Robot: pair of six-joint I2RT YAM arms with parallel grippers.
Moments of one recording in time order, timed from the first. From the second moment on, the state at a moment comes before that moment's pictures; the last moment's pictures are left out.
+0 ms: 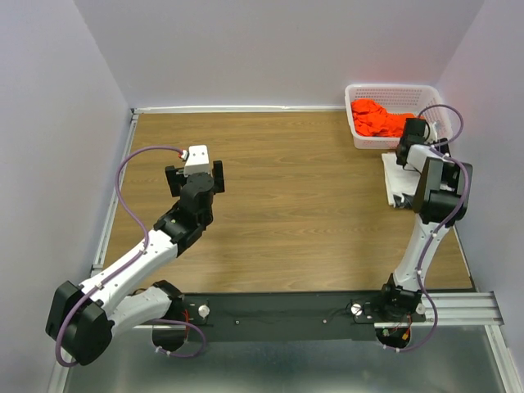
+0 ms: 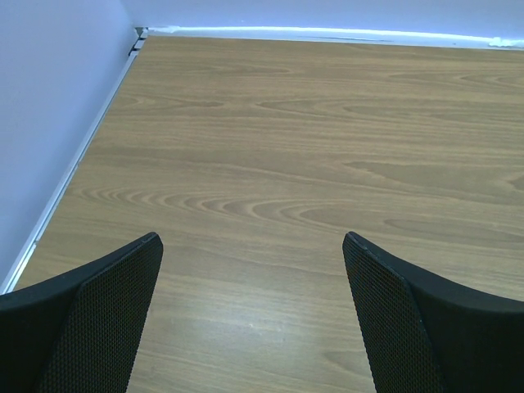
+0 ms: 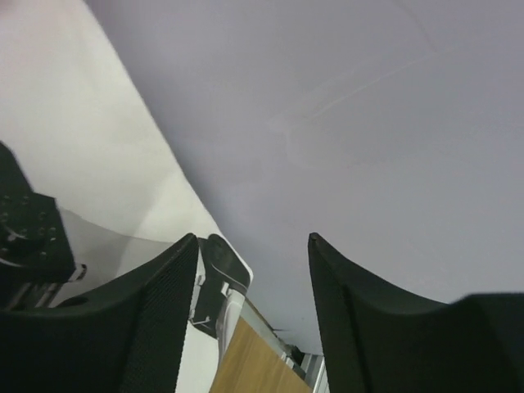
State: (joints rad) left arm -0.60 1.01 0.67 0.07 -0.79 -0.13; right arm -0.21 2.14 1.47 -0.18 1.06 -0.36
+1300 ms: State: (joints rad) left arm -0.60 0.84 0.87 -0.05 -0.73 -0.25; right arm -0.21 0.49 1.14 -0.59 0.43 0.25
